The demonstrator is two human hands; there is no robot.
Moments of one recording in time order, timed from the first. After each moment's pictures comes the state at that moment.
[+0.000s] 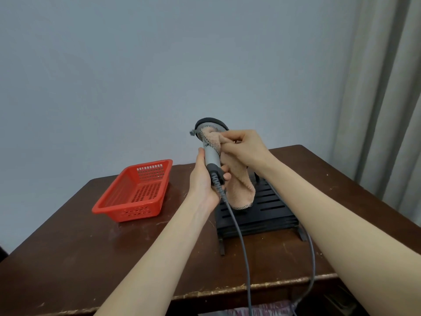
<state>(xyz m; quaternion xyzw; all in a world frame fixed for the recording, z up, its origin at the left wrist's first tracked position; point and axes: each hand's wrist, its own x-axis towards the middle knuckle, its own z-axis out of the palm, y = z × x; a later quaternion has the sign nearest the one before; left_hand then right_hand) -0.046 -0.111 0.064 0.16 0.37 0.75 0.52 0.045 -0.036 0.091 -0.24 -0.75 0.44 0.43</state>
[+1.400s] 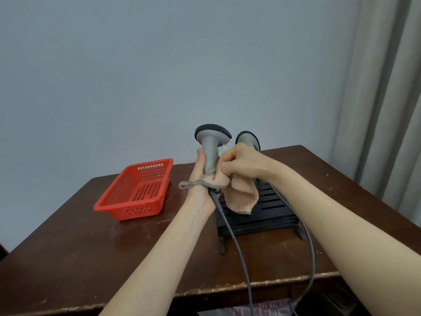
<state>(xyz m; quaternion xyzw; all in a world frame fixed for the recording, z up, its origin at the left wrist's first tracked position) -0.048 -0.121 0.057 0.22 0.35 0.74 0.52 0.056 -0.054 0.090 -0.24 -0.86 0.39 0.23</state>
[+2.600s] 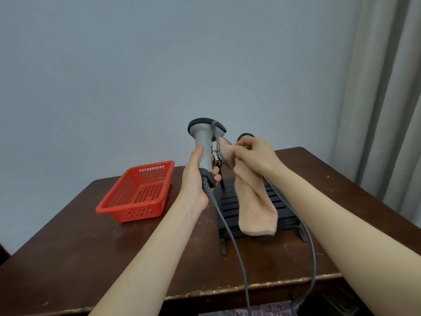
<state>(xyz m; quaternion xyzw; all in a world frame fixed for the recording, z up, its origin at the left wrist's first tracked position) -0.058 -0.126 0.074 0.22 0.39 0.77 0.46 0.056 -0.035 0.084 -0.36 -0.76 0.36 0.41</state>
